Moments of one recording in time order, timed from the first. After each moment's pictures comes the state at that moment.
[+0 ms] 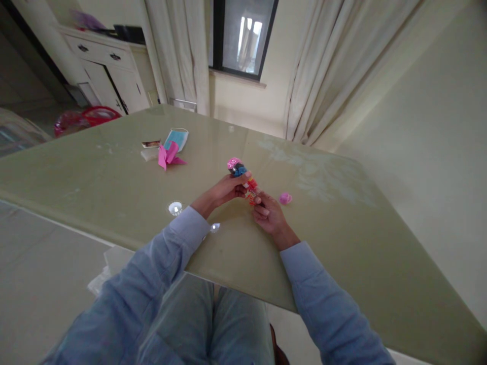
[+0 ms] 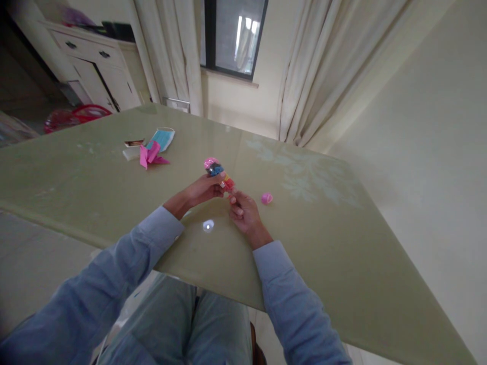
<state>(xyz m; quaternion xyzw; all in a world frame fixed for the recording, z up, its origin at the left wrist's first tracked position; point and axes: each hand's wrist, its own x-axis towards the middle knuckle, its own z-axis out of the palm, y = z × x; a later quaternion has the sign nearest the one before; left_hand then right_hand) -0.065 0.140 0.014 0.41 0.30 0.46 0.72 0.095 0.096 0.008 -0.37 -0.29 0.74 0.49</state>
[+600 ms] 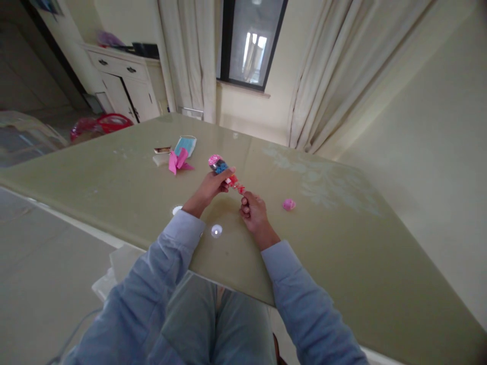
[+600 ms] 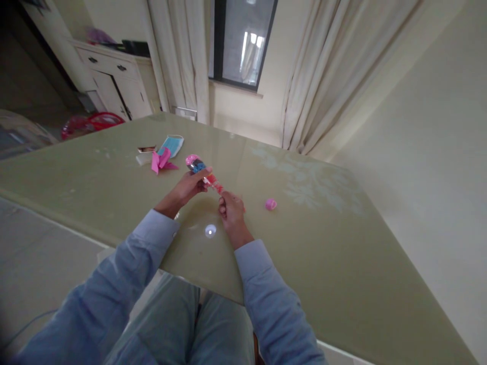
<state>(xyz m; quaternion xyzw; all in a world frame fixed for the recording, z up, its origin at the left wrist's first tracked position) -0.116 0.138 0.026 0.43 0.45 0.56 0.55 0.031 0.105 0.001 -0.43 -0.30 0.66 0.54</state>
